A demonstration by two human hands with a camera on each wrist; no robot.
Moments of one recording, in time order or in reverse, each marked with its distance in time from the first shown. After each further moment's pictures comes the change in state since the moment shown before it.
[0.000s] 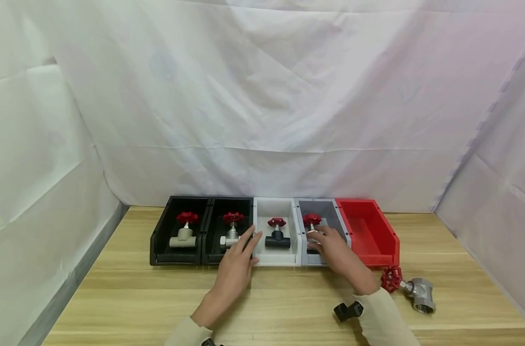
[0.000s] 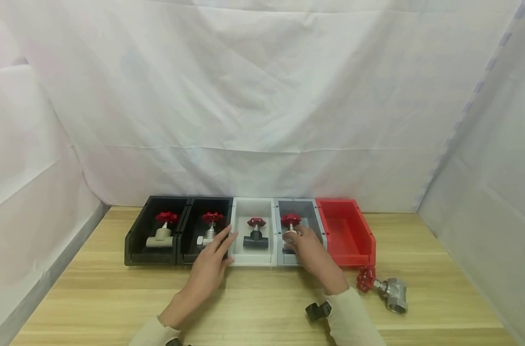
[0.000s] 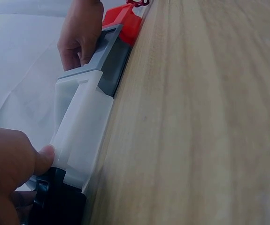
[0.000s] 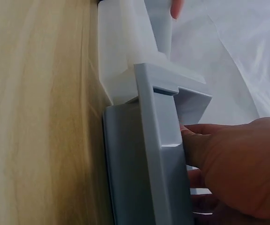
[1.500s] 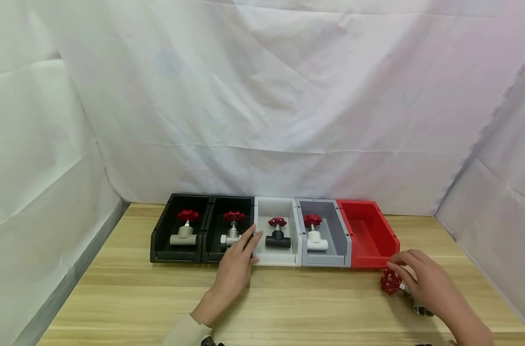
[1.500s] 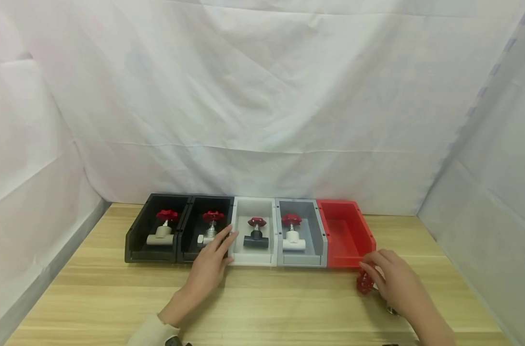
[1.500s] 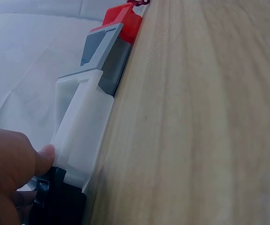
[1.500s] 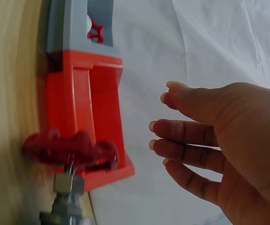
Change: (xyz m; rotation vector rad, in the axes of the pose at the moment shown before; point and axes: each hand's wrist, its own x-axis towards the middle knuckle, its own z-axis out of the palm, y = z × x) left_hand 0.000 0.000 -0.001 -0.013 0.026 0.011; right_hand -0.119 0.056 -0.106 -0.185 0.207 0.020
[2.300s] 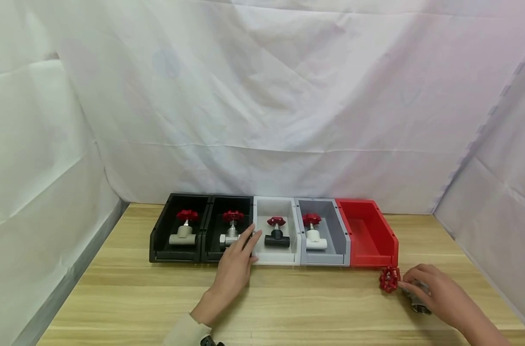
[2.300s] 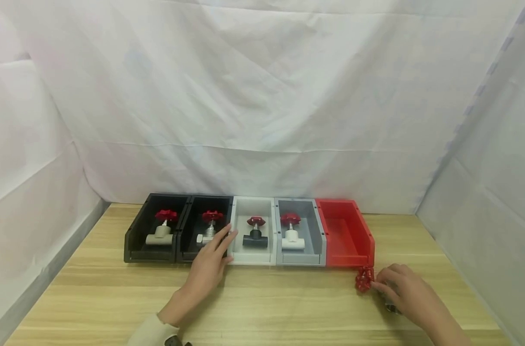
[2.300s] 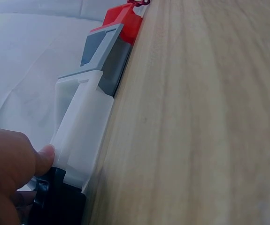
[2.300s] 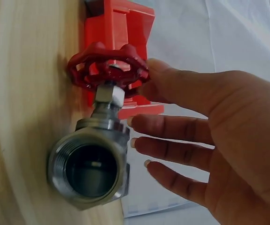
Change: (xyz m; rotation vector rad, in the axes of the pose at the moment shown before) left_hand -0.001 0.000 0.000 0.003 -0.009 0.002; right_hand -0.033 0.037 0.005 0.042 -0.192 0.042
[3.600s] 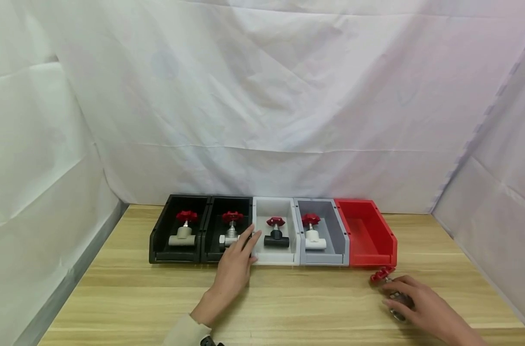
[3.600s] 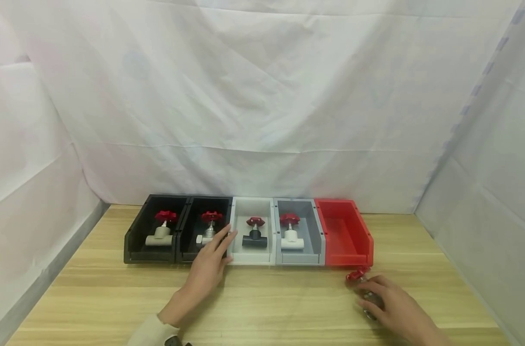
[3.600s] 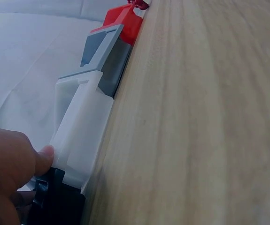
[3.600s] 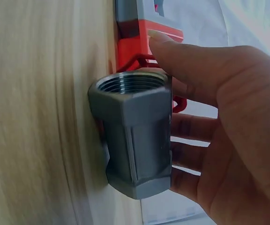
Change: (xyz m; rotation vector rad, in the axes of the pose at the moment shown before) left_hand 0.000 0.000 0.000 0.001 -0.019 -0.012; right_hand -0.008 -0.026 0.018 0.135 -0.316 0.203
